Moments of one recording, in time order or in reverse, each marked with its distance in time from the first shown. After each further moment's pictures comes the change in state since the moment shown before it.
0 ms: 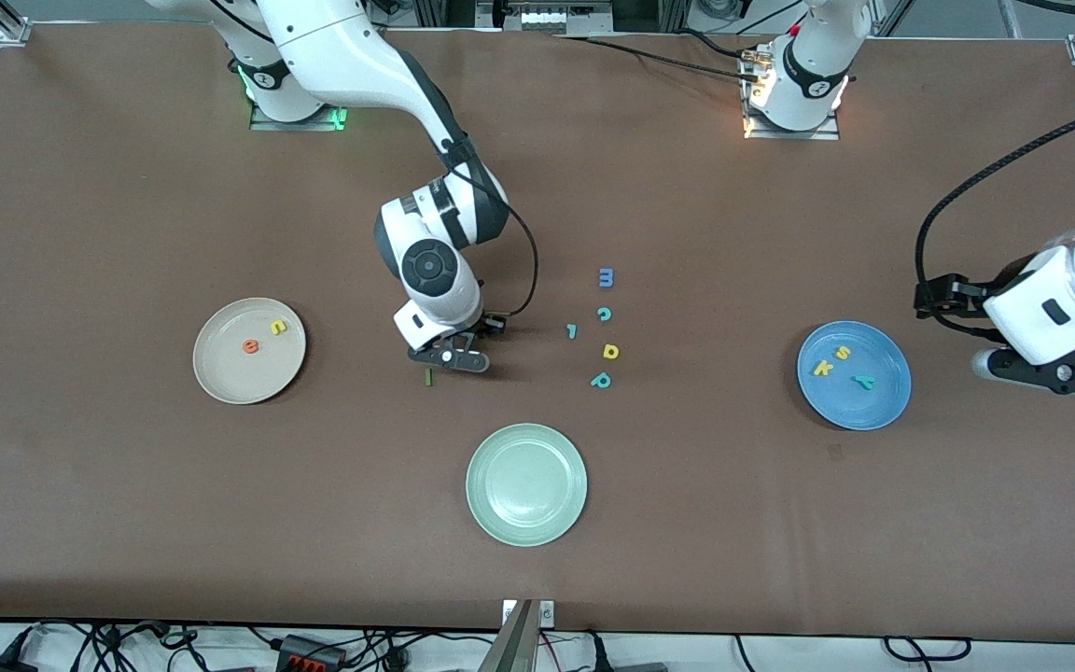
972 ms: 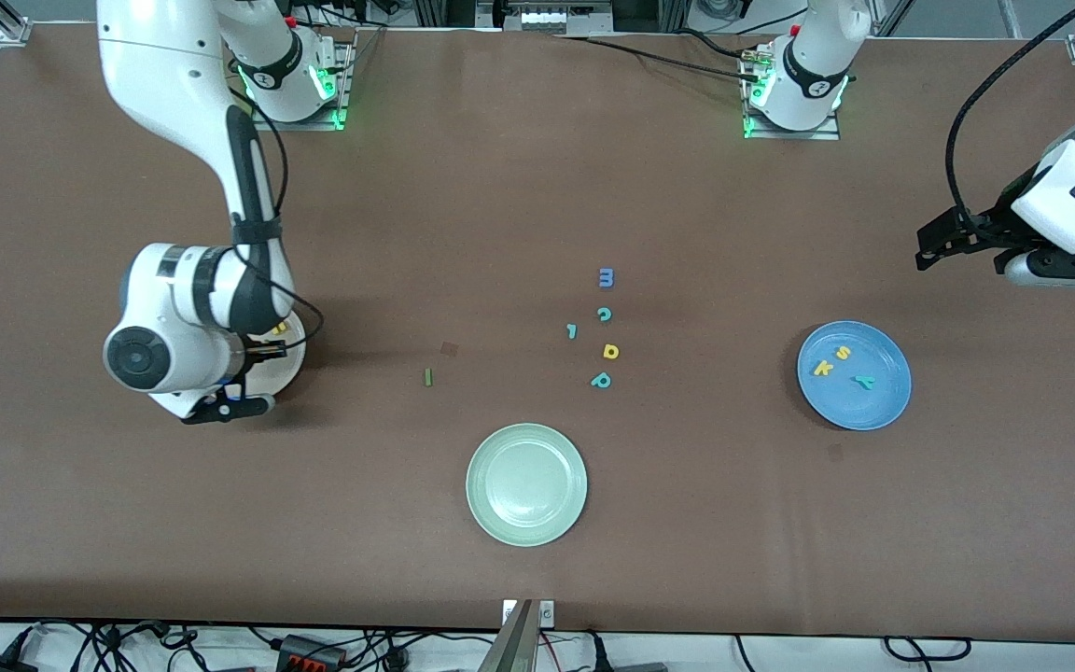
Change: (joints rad) left arm -0.297 -0.530 0.594 -0.707 -0.338 0.458 0.078; right arm -0.257 -0.045 -0.314 -0.052 -0.006 -0.365 -0.885
